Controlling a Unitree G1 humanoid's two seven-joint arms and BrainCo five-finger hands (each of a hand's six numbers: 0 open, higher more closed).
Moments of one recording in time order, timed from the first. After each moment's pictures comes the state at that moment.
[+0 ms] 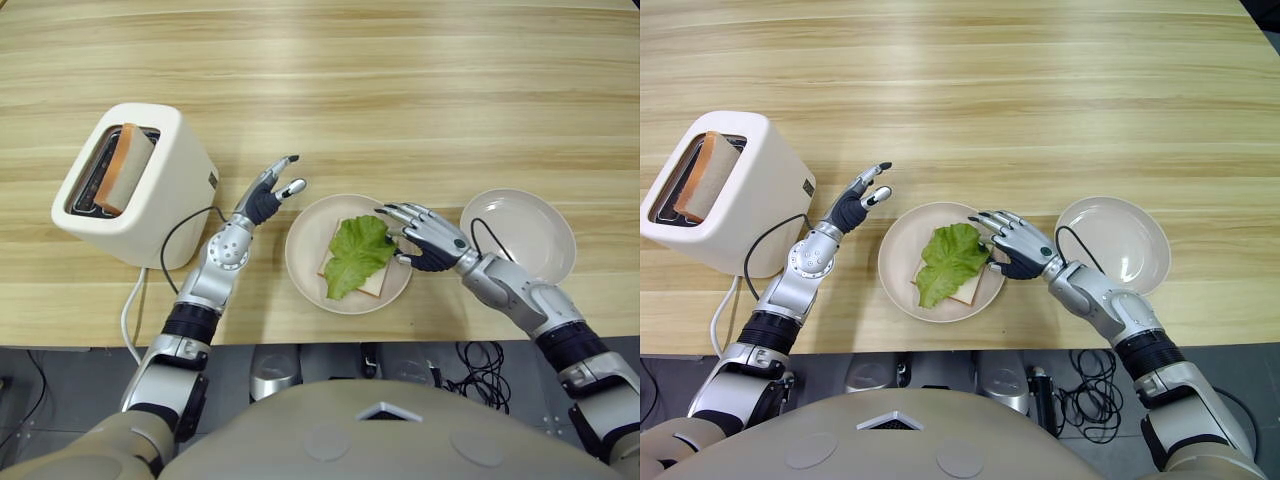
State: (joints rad) left arm -0.19 0.30 -0.19 0.38 0.33 -0.26 -0.07; right arm -0.12 -0.68 0.42 0.29 -0.84 -0.60 -0.21
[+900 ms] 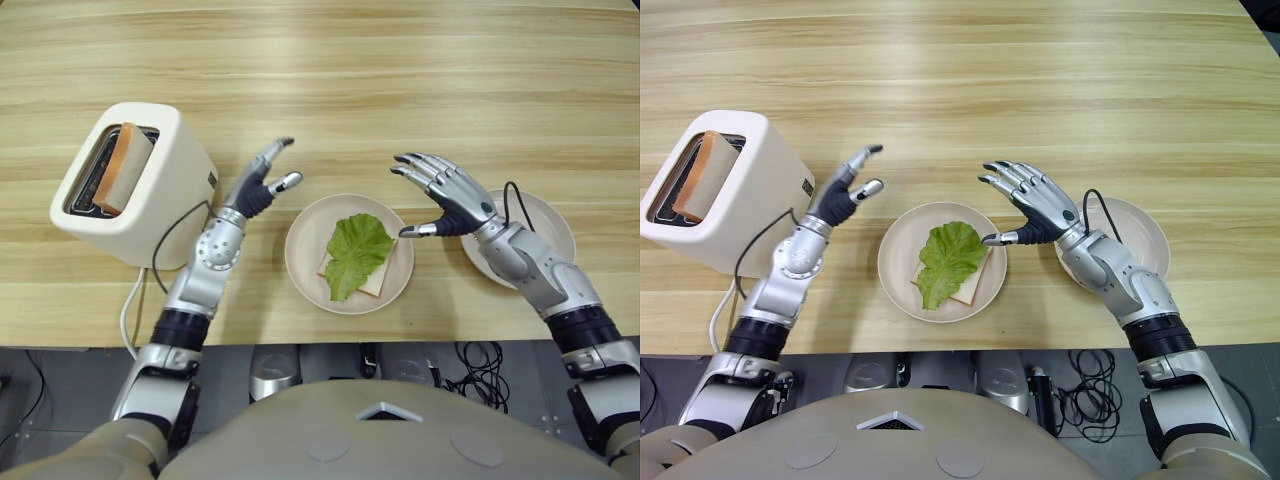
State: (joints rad) left arm -0.10 0.38 -0.09 -0.05 0.39 -0.21 -0.05; right arm -0.17 -0.65 0.25 0.23 -0.72 -0.59 -0.20
